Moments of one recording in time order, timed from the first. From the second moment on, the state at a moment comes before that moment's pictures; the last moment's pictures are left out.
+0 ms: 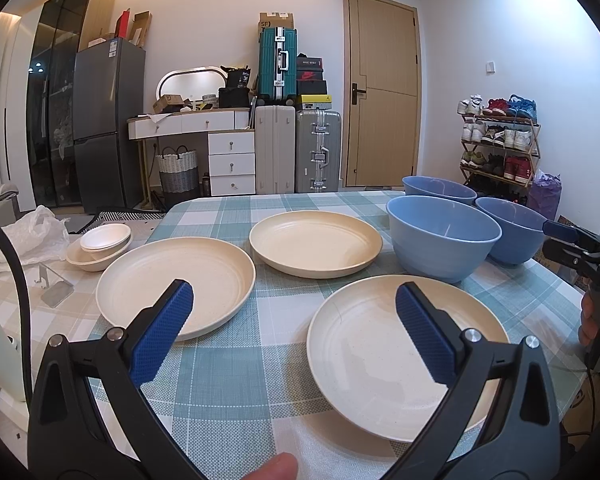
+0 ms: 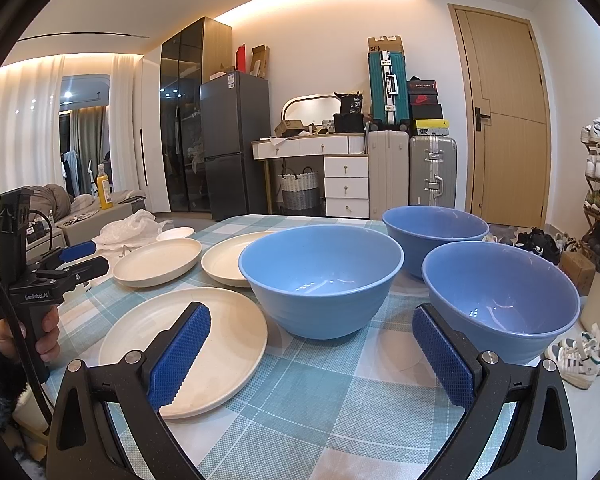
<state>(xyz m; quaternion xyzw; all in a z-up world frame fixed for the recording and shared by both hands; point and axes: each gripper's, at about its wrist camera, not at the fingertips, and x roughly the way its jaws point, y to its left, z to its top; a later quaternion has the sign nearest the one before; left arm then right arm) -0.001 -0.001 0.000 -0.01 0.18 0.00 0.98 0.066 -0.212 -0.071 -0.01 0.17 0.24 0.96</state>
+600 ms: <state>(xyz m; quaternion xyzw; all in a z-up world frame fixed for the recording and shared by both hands) -0.001 -0.001 0.000 -0.01 0.18 0.00 0.98 0.066 -0.212 -0.071 -0.01 0.18 0.24 0.95</state>
